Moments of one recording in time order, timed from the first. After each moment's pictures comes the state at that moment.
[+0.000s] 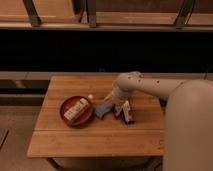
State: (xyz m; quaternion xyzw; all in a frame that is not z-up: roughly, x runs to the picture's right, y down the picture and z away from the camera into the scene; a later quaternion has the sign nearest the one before) arm 0.024 0.114 0.867 -0.30 0.20 0.85 0.38
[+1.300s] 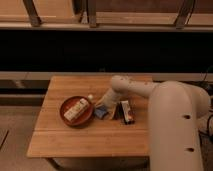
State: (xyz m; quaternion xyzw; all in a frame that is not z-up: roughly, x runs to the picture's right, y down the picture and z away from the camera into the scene) arm -0.017 0.148 0.908 -0.37 0.24 0.82 0.36
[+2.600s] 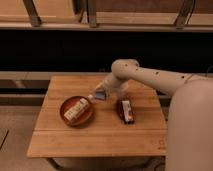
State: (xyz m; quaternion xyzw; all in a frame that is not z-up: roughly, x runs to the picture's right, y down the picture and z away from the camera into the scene) arm -0.023 0.017 0.809 -0.31 0.09 0.82 0.47
